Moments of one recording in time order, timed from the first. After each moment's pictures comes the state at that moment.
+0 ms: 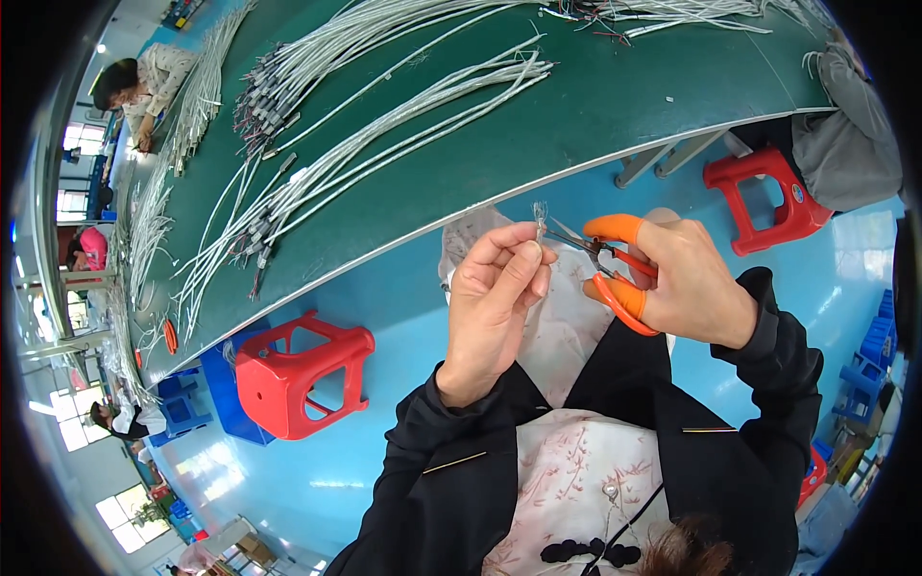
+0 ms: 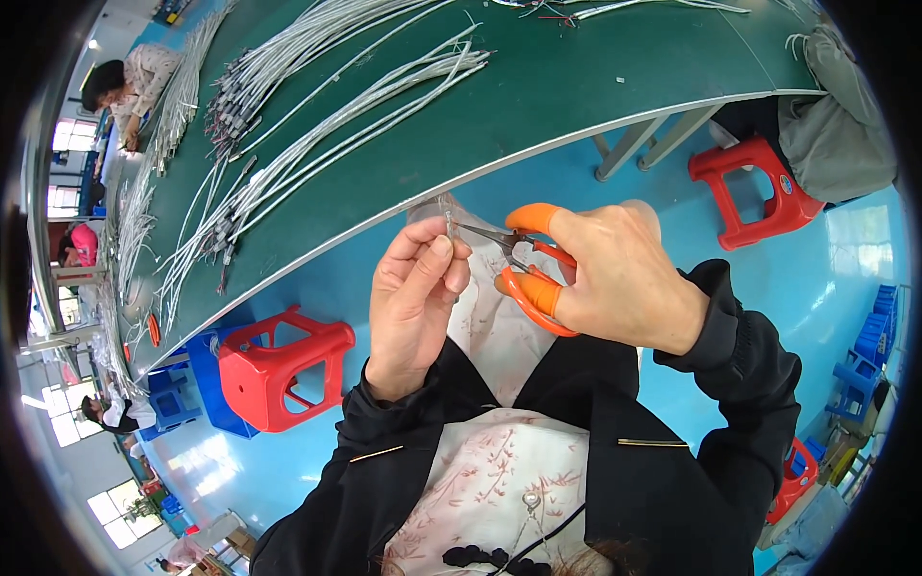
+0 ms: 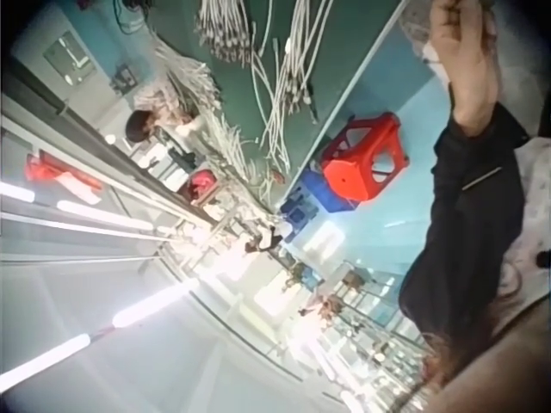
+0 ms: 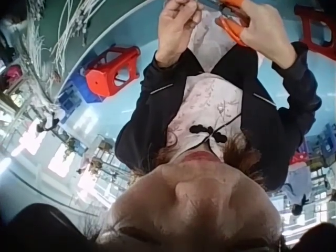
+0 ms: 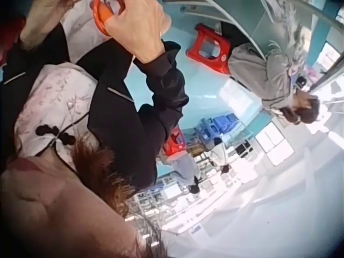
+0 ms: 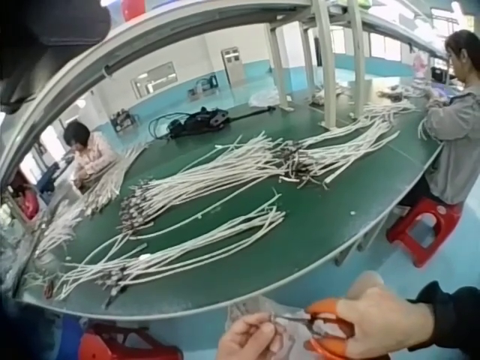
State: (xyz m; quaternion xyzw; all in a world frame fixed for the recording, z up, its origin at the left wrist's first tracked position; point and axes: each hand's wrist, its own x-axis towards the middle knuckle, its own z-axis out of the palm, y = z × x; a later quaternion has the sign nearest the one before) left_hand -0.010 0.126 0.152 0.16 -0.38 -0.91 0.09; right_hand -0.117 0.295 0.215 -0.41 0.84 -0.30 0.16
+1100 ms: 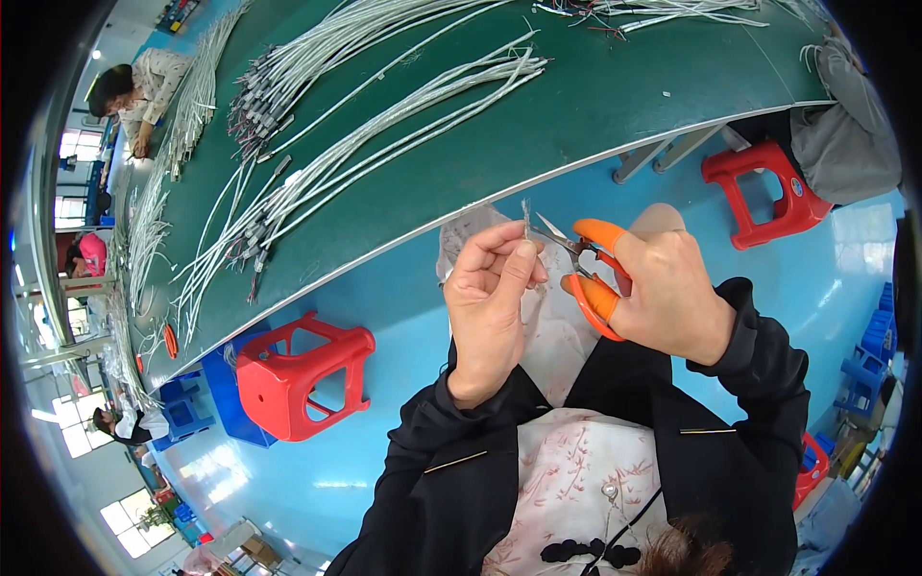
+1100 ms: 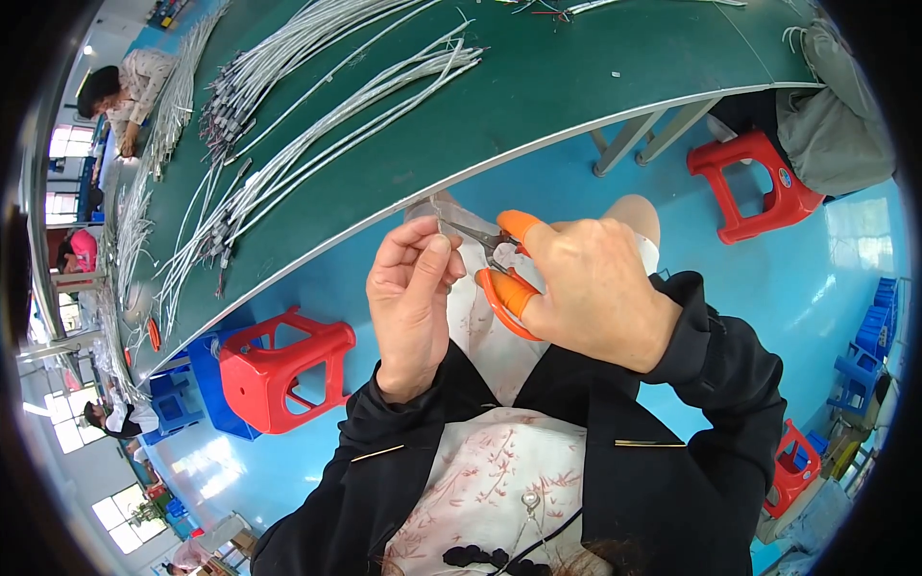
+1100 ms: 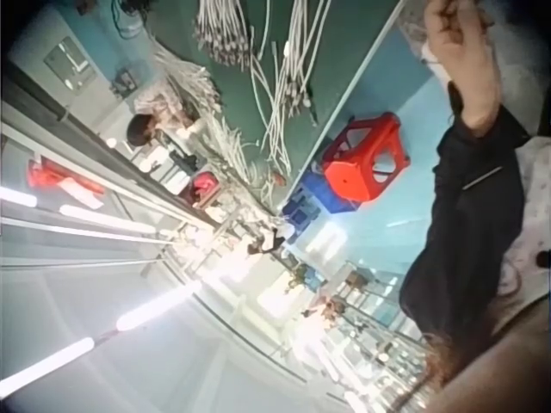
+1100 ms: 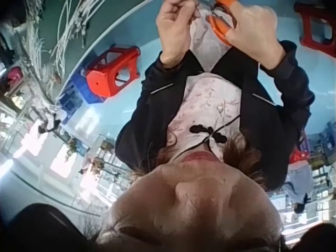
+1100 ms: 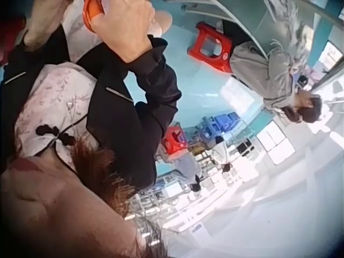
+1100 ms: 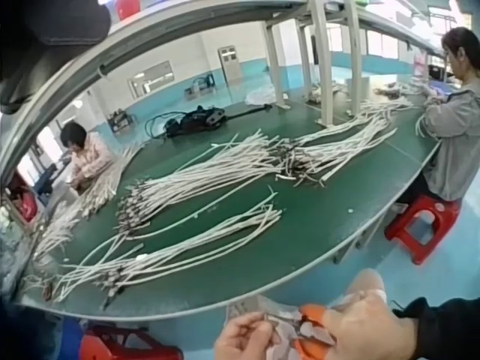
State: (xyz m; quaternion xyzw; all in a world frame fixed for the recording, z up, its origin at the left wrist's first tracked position) left_hand -0.010 0.136 0.145 0.18 -0.45 -0.86 0.18; right_hand -0.101 0.283 0.198 -0.43 0.86 -0.29 0.05
